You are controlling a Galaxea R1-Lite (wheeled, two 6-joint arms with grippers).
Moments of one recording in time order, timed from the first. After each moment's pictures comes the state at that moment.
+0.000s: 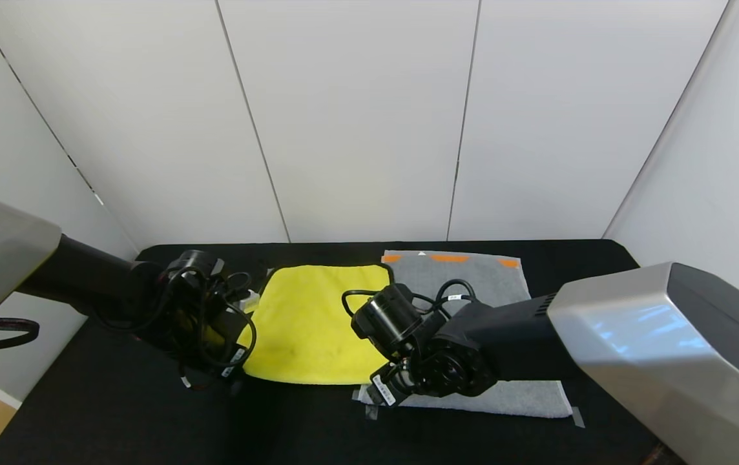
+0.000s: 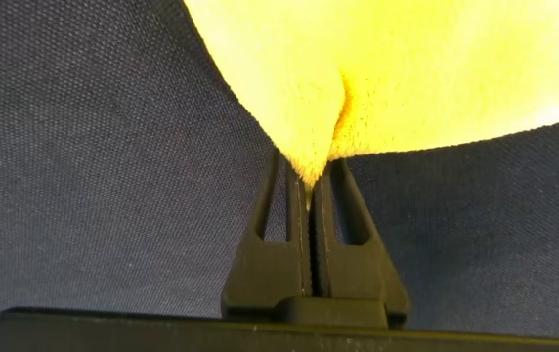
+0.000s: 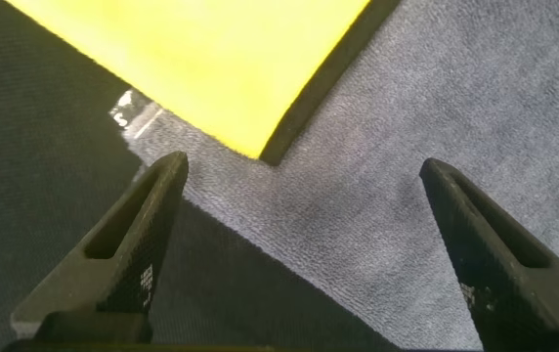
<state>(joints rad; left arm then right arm) -0.06 2.10 -1.19 0.31 -0.05 0.31 0.83 2.36 -1.64 0.25 -0.32 0.10</state>
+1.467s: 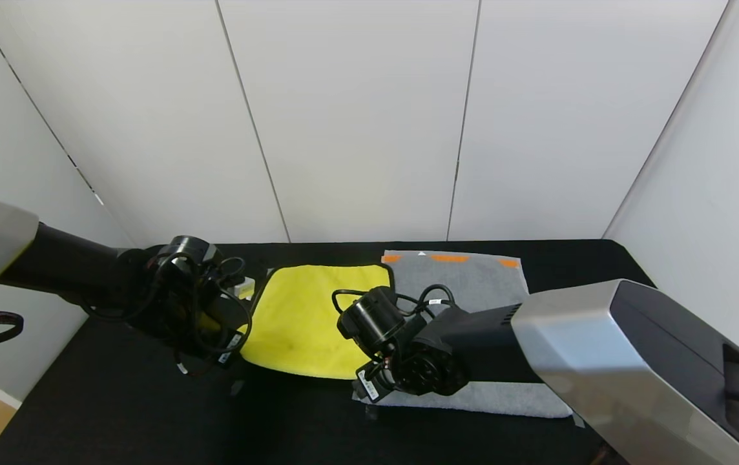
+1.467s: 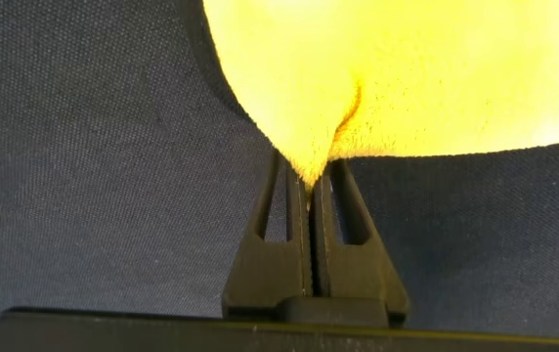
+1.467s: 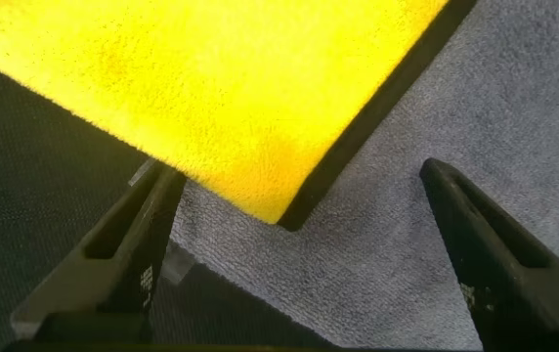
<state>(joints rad) -0.05 2.07 -1.23 0.32 -0.05 0.30 0.84 2.46 -1.76 0.24 -0.32 0.14</state>
